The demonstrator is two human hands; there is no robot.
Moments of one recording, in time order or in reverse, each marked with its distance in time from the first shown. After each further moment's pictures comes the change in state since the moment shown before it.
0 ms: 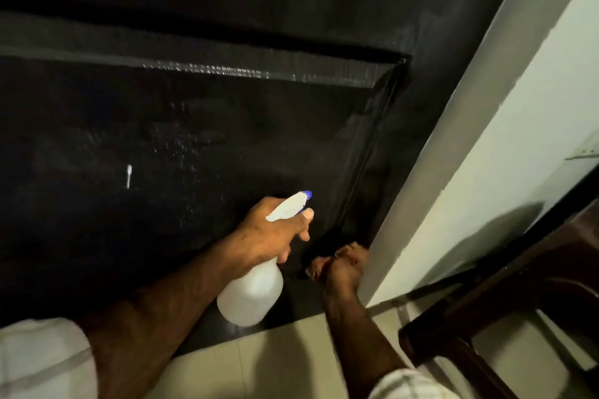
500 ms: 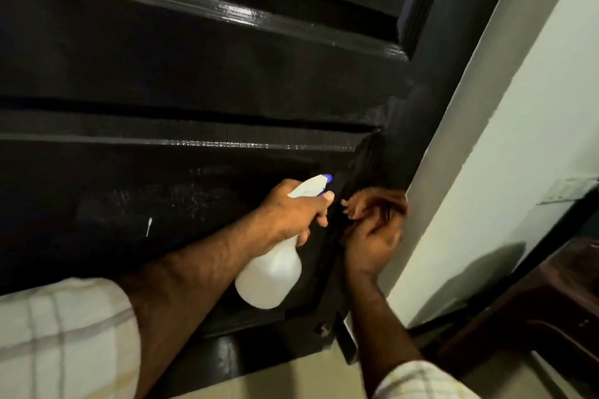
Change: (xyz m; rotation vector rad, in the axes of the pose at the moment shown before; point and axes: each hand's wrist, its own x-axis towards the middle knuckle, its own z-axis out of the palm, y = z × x) left_hand 0.003 0.121 -0.005 -0.019 0.028 0.073; right_hand -0.036 -0.167 0.013 -0.103 0.122 -0.730
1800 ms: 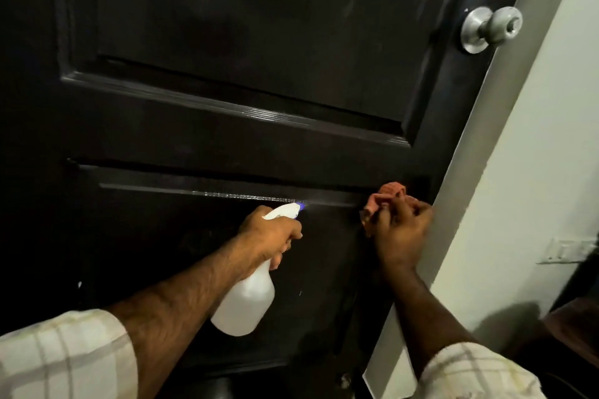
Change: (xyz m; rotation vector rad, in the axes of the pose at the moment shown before) left_hand -0.082 0.029 -0.094 -0.104 0.263 -0.097; right_hand 0.029 -0.134 -0.022 -0.142 -0.161 -0.455
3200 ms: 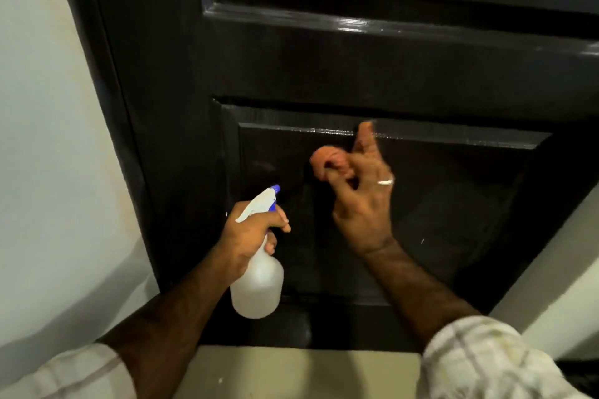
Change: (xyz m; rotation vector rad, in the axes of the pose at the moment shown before) left_hand -0.048 -0.142 -0.186 -0.125 0.250 0.072; right_hand -0.184 -0.150 0.117 0.210 -0.228 -0.770
